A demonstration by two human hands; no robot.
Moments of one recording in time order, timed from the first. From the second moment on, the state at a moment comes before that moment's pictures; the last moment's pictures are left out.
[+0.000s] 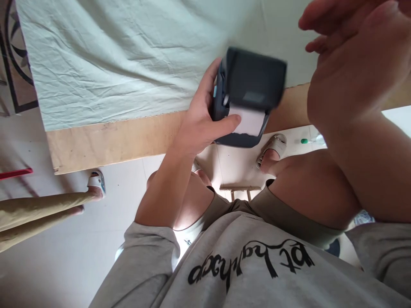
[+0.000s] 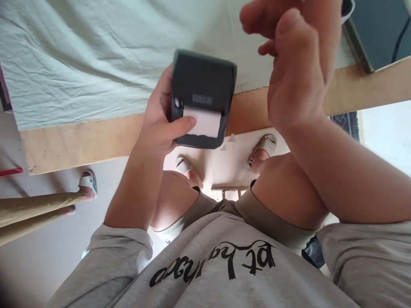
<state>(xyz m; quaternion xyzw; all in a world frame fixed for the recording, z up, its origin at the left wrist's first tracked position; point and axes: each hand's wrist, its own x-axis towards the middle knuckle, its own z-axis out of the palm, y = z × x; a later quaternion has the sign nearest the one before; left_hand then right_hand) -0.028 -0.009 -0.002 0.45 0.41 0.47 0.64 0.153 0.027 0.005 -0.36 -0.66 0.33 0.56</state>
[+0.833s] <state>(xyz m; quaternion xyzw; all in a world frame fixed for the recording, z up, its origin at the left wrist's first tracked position) -0.016 -0.005 0.013 0.42 0.34 0.51 0.67 0.143 0.013 0.000 -0.40 -0.76 0.36 0.36</state>
